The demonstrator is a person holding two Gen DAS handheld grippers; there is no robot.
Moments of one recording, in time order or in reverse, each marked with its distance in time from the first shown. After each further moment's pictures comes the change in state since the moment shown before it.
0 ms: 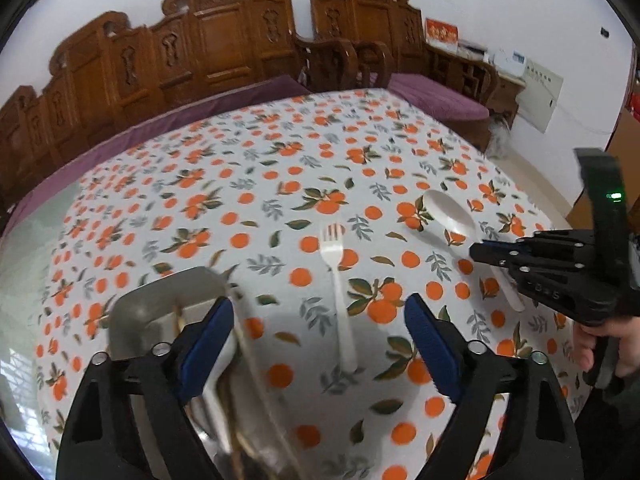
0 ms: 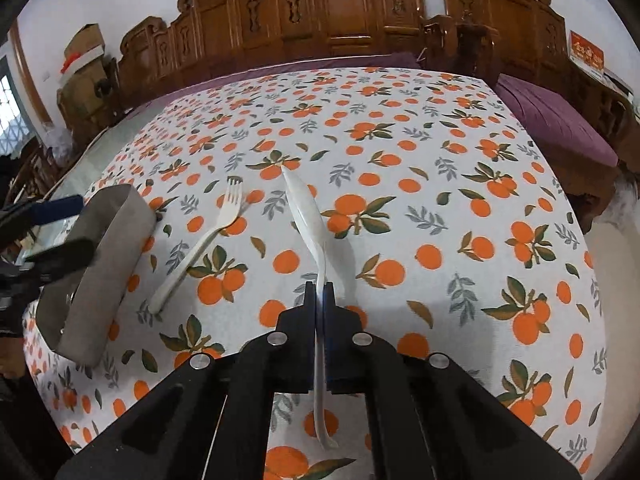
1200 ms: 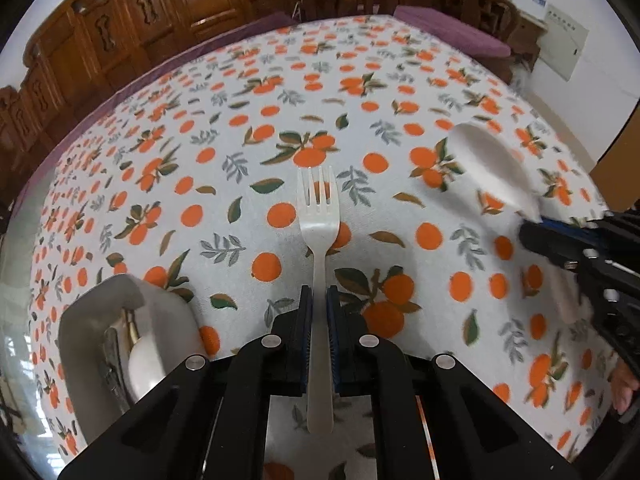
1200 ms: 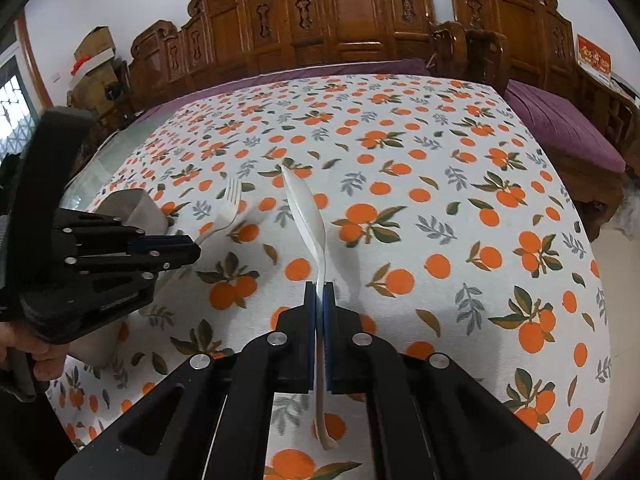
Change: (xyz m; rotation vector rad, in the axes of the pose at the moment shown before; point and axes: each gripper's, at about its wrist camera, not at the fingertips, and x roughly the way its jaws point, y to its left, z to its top) left arm 0.071 -0.026 0.015 0.035 0.220 0.055; right arm -0.003 0.007 0.003 -0.020 -0.023 0.042
